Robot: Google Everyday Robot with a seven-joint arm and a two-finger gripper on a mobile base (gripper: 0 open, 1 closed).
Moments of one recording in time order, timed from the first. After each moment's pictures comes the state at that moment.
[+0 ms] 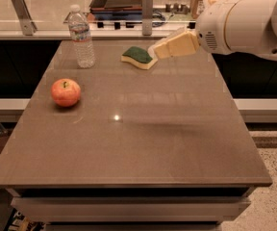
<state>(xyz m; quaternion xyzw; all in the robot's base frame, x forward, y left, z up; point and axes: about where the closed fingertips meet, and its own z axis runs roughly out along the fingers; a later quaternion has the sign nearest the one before) 0.589 -0.097 1.020 -0.37 0.73 0.07 0.57</state>
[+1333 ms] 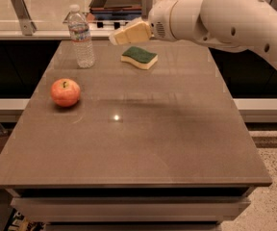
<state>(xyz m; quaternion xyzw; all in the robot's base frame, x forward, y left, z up) 0.676 0.000 1.005 -0.38 0.69 0.15 0.59</state>
